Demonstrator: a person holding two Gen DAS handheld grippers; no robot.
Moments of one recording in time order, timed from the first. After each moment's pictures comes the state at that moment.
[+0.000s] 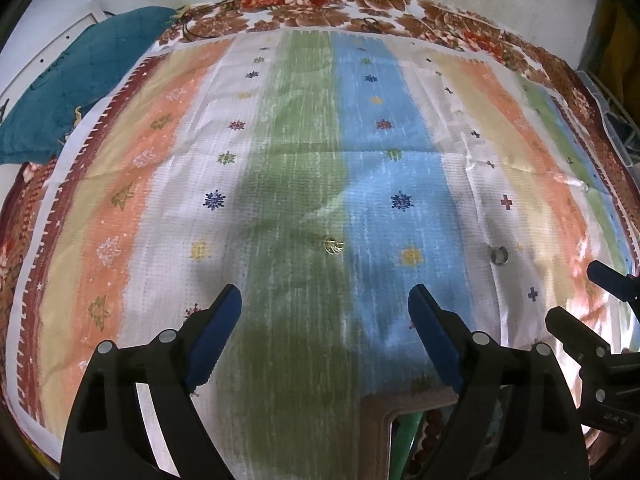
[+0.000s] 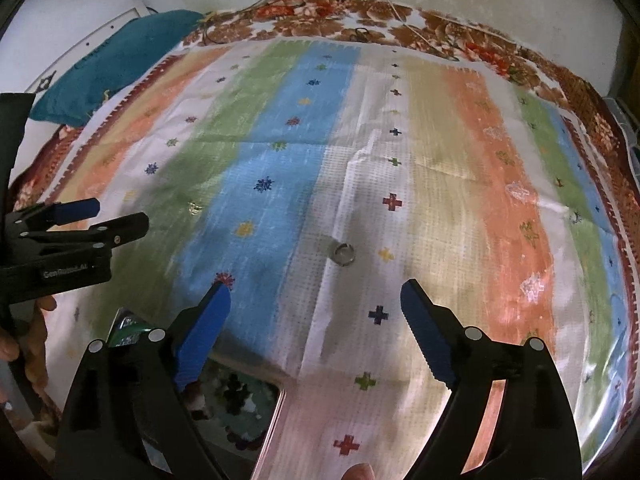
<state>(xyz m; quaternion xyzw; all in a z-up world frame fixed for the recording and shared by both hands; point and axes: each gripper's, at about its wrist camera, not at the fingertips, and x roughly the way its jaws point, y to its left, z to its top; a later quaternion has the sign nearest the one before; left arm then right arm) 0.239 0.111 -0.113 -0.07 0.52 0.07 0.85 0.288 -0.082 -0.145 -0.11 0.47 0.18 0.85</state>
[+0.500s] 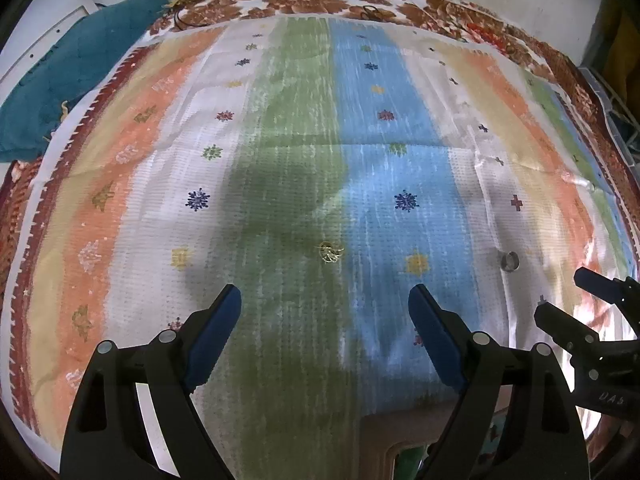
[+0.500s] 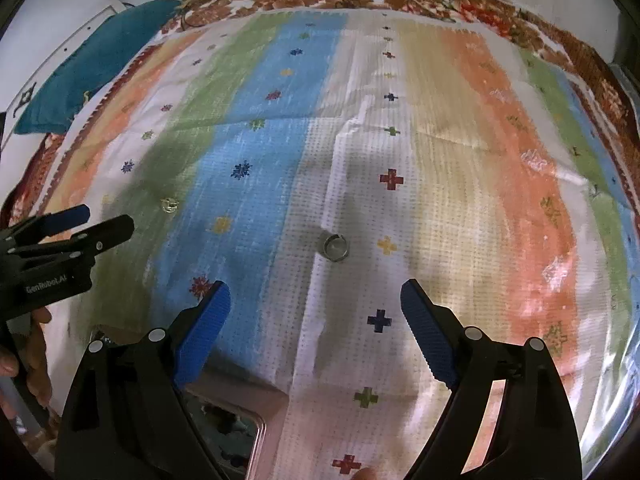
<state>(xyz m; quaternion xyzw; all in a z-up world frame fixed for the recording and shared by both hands) 0.258 0.113 -0.131 -0.08 0.54 0.06 0.84 0.321 -0.087 -0.172 -0.07 0.52 0.17 0.83</state>
